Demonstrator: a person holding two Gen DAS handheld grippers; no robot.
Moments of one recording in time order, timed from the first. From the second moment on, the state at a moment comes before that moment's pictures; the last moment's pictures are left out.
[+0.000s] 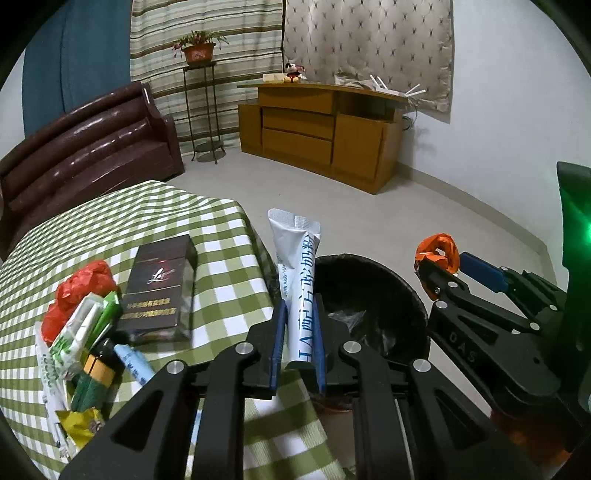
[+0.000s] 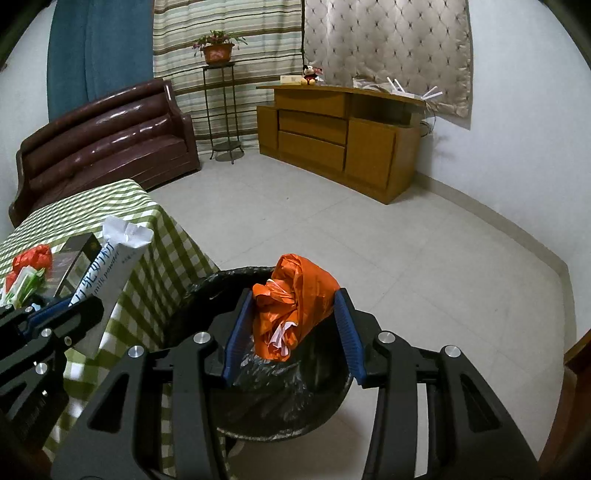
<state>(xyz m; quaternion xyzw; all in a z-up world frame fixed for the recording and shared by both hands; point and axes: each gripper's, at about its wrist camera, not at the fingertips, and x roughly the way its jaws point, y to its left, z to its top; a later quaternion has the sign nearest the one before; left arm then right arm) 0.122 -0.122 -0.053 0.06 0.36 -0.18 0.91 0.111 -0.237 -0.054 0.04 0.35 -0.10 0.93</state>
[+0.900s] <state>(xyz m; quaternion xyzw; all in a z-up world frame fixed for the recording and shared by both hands) 0.096 -0.052 -0.030 0.04 0.37 -0.13 0.92 0.073 -0.202 -0.030 0.05 0.35 -0.08 0.93</state>
